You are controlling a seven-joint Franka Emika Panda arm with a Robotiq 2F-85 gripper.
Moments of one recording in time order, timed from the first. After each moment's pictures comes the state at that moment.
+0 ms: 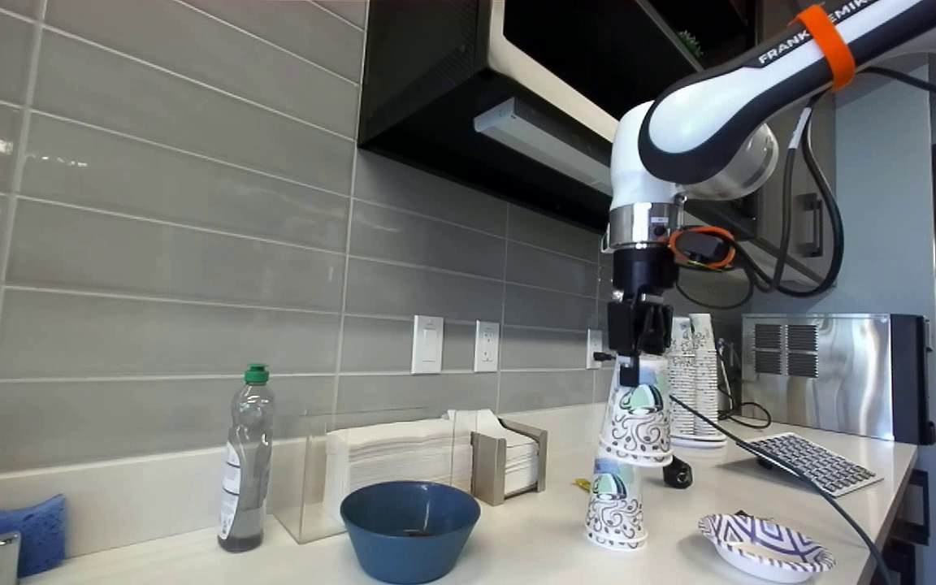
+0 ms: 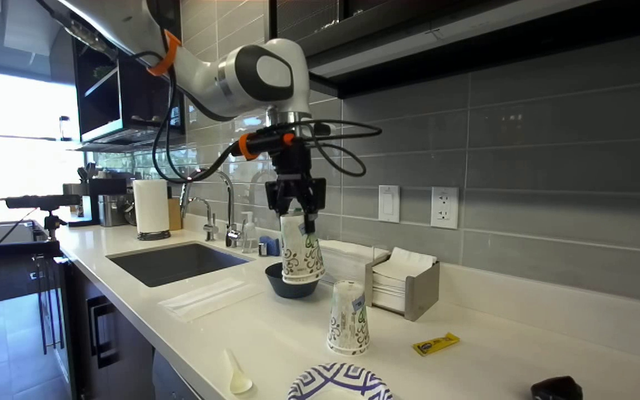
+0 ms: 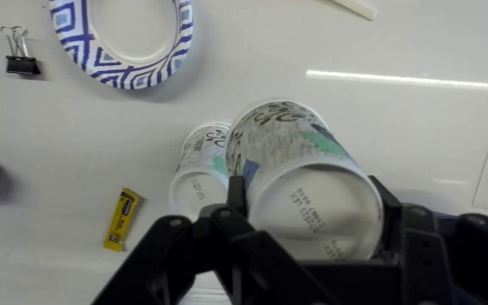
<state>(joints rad) 0.00 -0.21 0.00 -2.13 -0.09 1.97 -0.02</state>
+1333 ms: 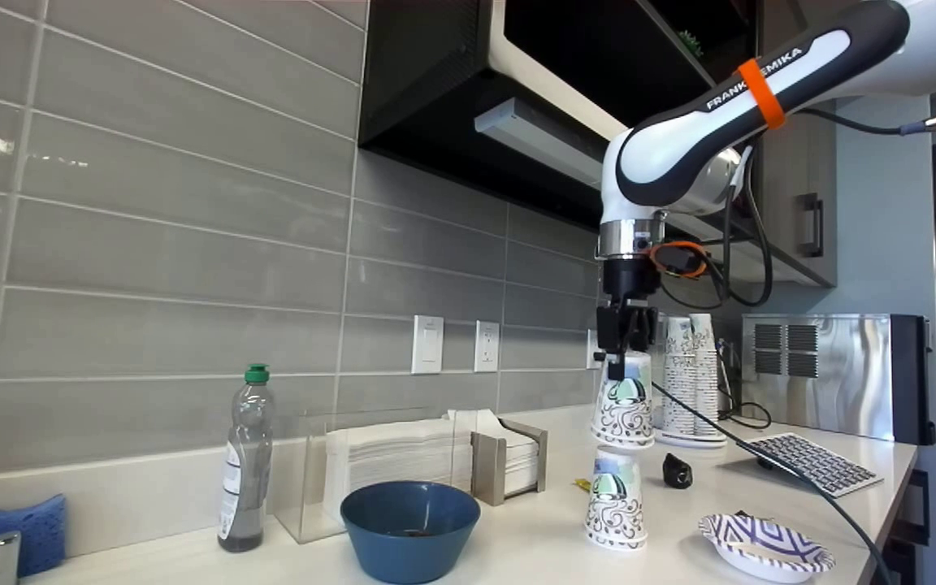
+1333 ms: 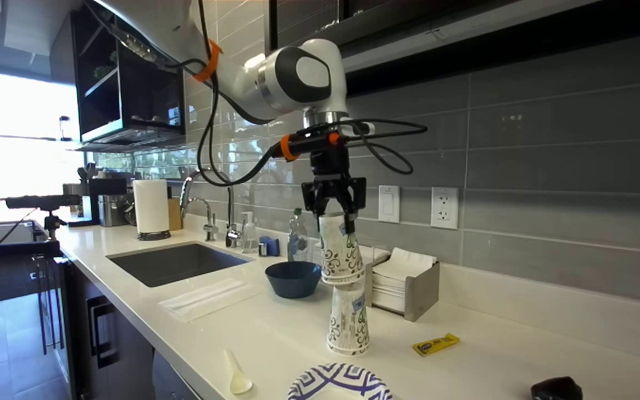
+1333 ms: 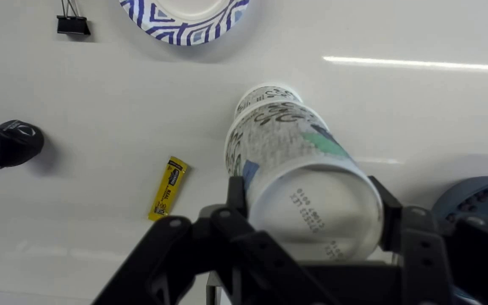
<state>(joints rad) -0.04 -0.06 -0.06 -1.98 -0.11 1.99 -0.09</state>
